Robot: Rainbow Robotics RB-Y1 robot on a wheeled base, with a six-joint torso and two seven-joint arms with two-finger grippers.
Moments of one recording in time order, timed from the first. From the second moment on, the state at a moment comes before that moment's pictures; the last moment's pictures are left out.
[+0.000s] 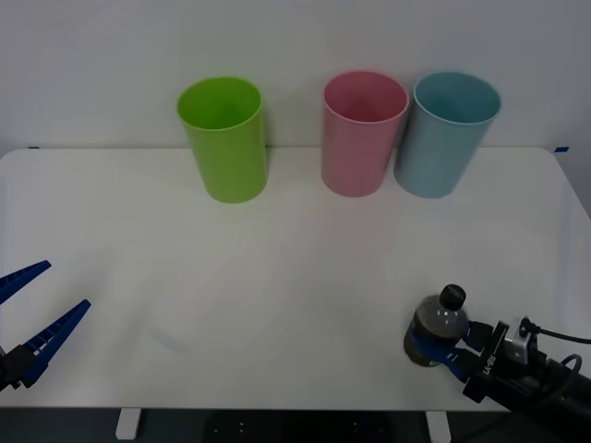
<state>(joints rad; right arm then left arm) 0.16 -0.45 -0.05 -1.31 0.94 -1.12 0.47 0.35 0.40 0.52 -1.66 -0.96 -1.22 0.00</state>
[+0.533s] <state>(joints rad) 0.18 -0.45 -0.09 -1.49 0.92 -1.02 0.26 0.35 0.40 0.52 -1.66 -0.96 -1.22 0.00</state>
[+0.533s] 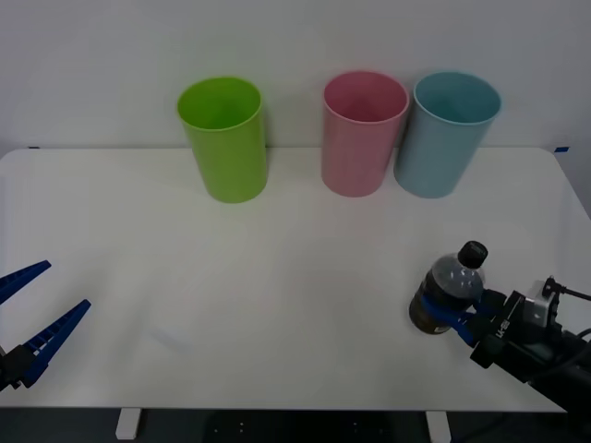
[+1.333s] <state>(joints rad) 0.10 -0.53 -0.16 -1.71 0.92 -0.96 -0.06 0.35 0.40 0.52 -1.66 -0.96 -1.22 0.00</state>
